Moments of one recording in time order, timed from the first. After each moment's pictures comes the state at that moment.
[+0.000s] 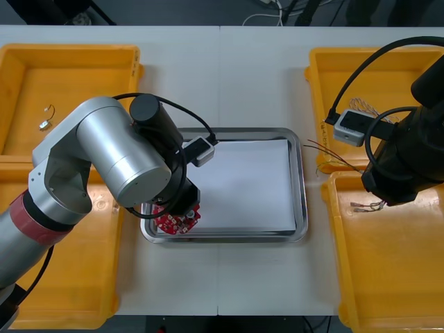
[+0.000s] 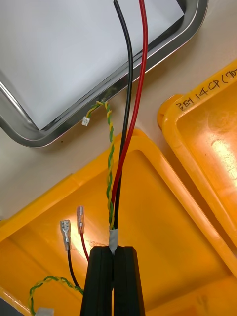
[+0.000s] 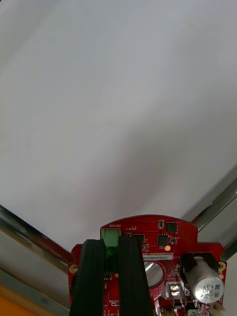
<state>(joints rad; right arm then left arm) -0.59 -0.97 0.27 -2.28 -1.09 1.90 1.57 -0.58 0.51 -0.58 -1.99 0.58 1.69 -1.45</state>
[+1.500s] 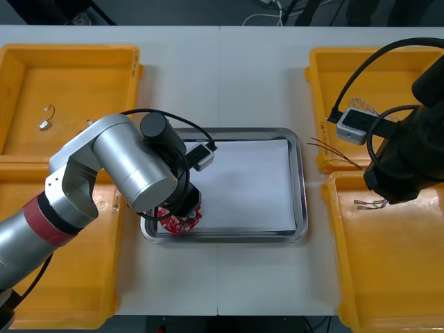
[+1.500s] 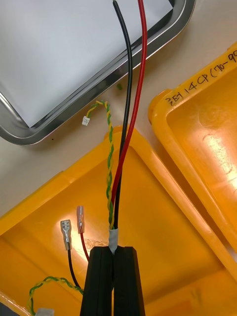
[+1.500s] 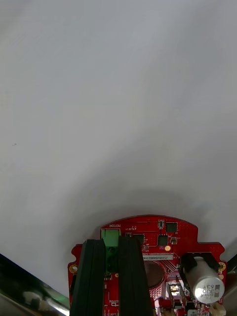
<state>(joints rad) -0.59 -0.97 0.27 -2.28 -1.06 1.91 1.58 -0.58 0.52 -0.65 -1.86 0.54 1.54 -1.45</state>
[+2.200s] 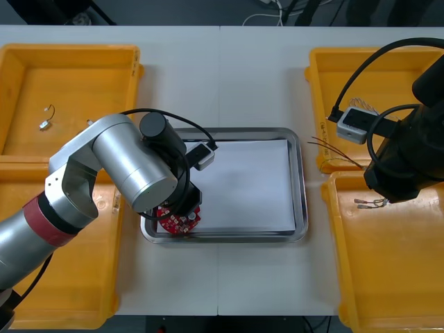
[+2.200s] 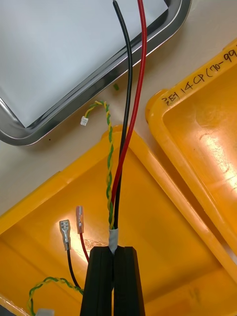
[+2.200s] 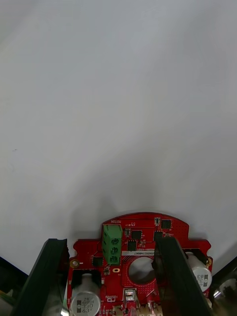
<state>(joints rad) -0.59 -0.97 0.27 -2.28 -1.05 1.91 1.58 -0.58 0.52 -0.65 -1.86 0.54 1.53 -1.45</state>
